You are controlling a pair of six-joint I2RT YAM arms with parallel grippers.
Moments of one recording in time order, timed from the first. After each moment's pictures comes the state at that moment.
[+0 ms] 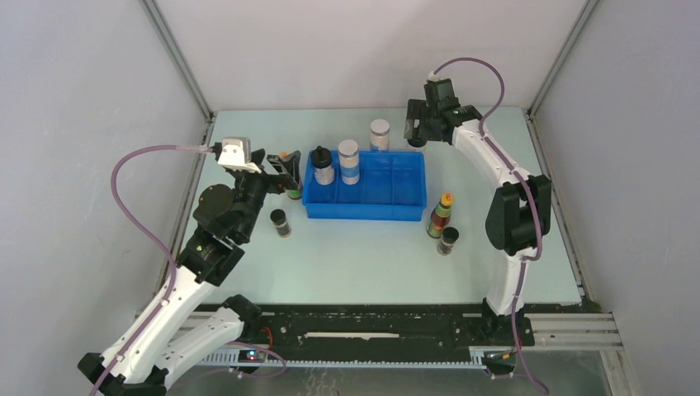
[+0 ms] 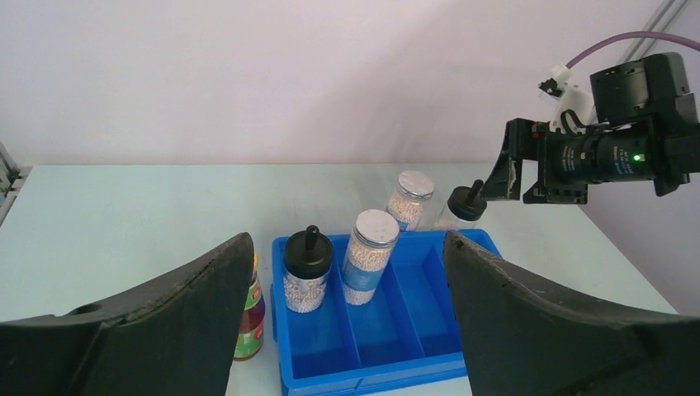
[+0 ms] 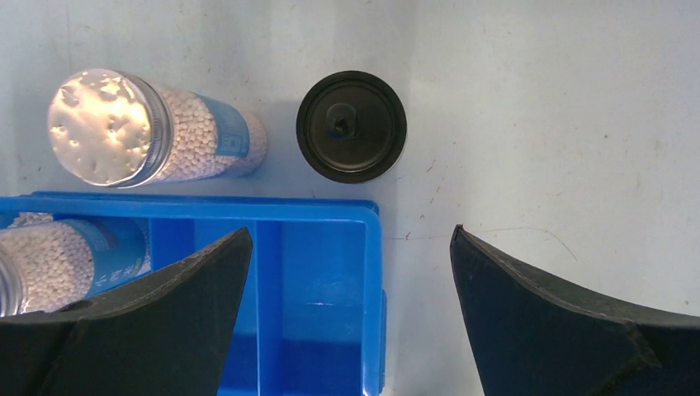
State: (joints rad) left arm -0.57 0.73 0.86 0.00 -0.34 -0.17; right arm 0.31 1.96 1.82 -0.63 0.16 0.32
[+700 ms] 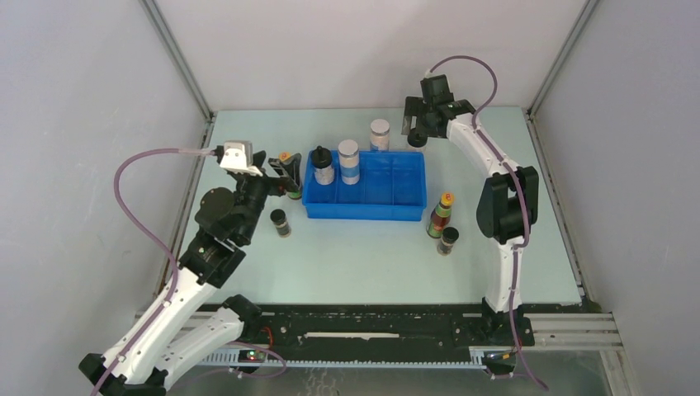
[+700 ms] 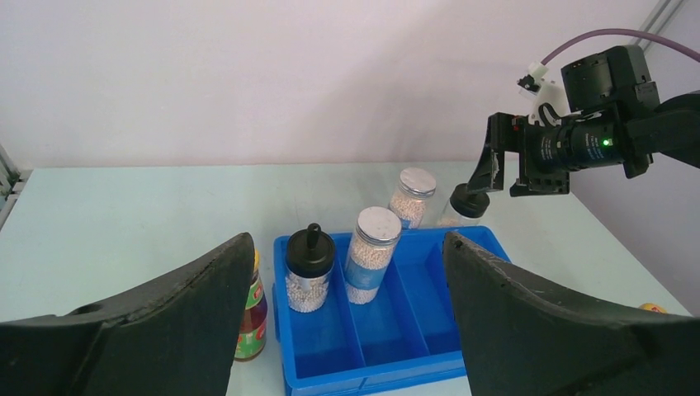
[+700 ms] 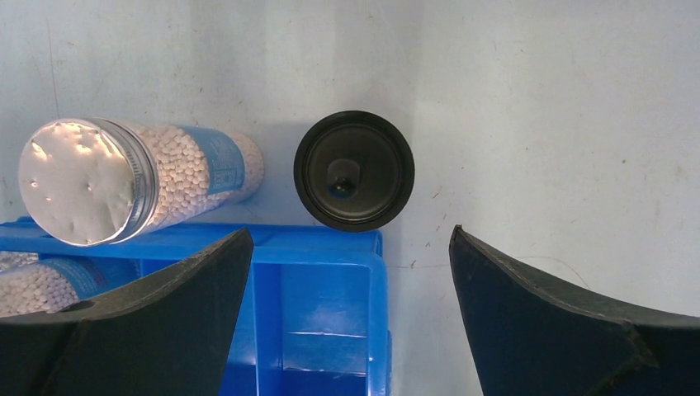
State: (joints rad) left arm -0.57 0.72 0.83 0.02 -0.33 -0.16; right arm 0.29 2.10 1.97 -0.67 0.15 0.32
